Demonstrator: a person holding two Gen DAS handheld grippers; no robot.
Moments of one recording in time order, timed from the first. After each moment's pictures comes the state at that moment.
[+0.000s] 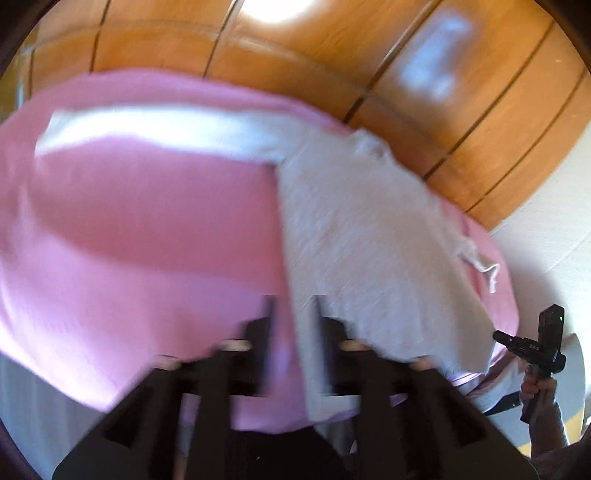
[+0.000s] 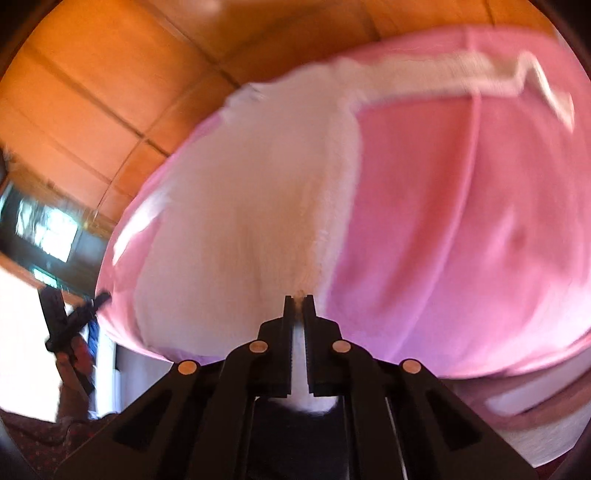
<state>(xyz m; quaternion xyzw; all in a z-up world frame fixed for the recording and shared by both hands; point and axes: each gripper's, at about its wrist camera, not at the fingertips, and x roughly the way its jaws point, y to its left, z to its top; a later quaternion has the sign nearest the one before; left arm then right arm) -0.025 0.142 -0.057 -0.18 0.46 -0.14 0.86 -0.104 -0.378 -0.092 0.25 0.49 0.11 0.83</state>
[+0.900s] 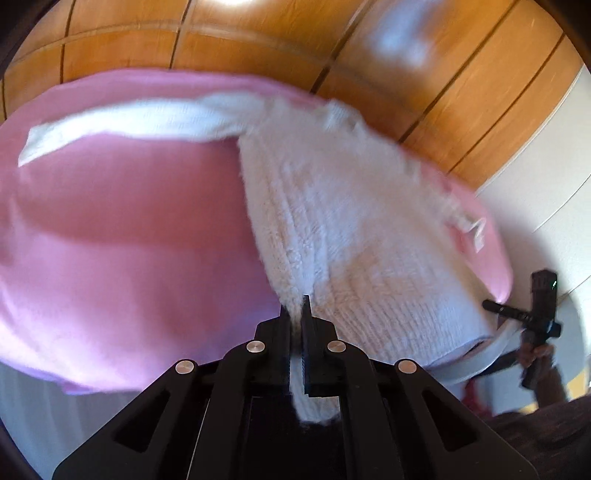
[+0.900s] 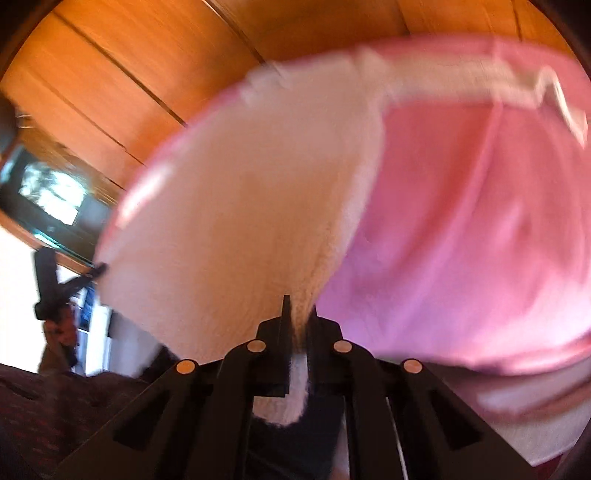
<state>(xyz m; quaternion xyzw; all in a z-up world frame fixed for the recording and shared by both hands) -0.044 0.119 -0.054 -0.12 0.50 -0.19 0.84 -0.130 -0.361 -0.090 0.19 0.52 0.14 0.82</state>
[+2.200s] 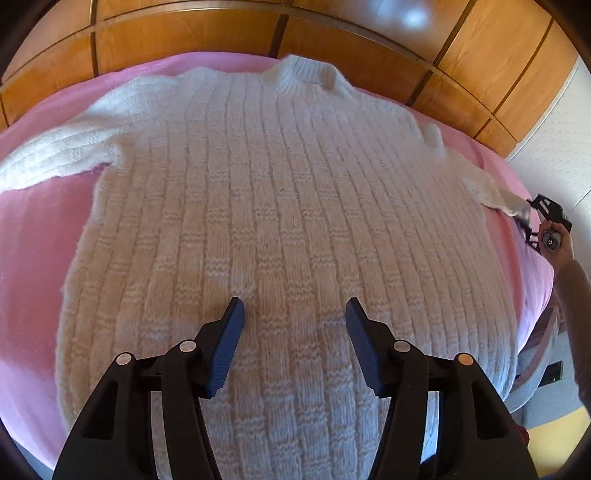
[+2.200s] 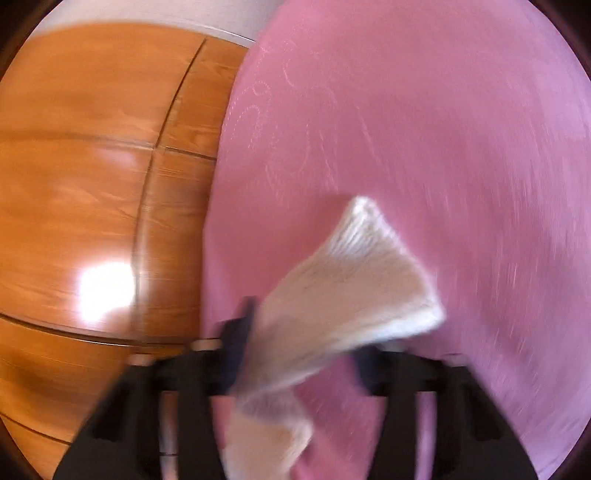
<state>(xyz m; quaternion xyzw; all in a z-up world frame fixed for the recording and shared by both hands) 0.084 -0.037 -0.095 -0.05 0.51 -0.18 0.84 0.026 -0.696 -0.115 0.61 0.19 -0.24 0.73</state>
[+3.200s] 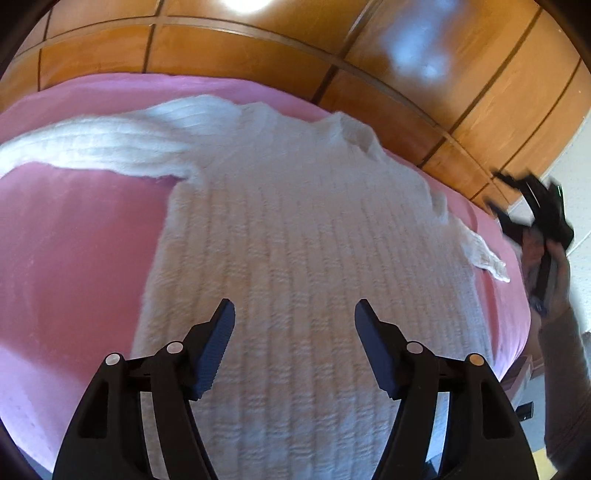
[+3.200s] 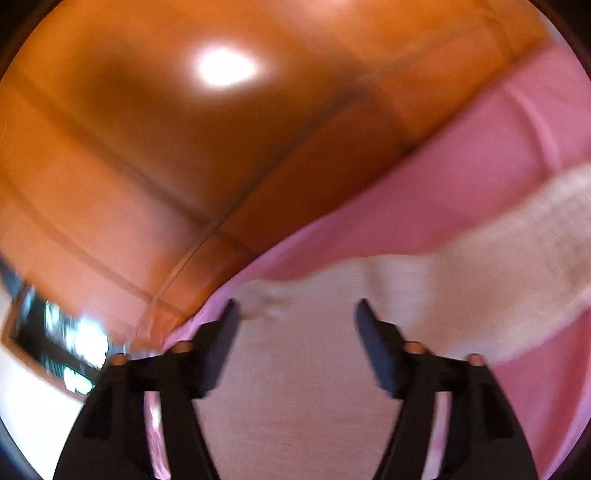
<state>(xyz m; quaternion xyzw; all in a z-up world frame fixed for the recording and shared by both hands) 0.080 0.045 -0.074 -0.15 0.46 -0.16 0.86 0.110 -0.411 -0.033 0.40 0.31 0.06 0.86</state>
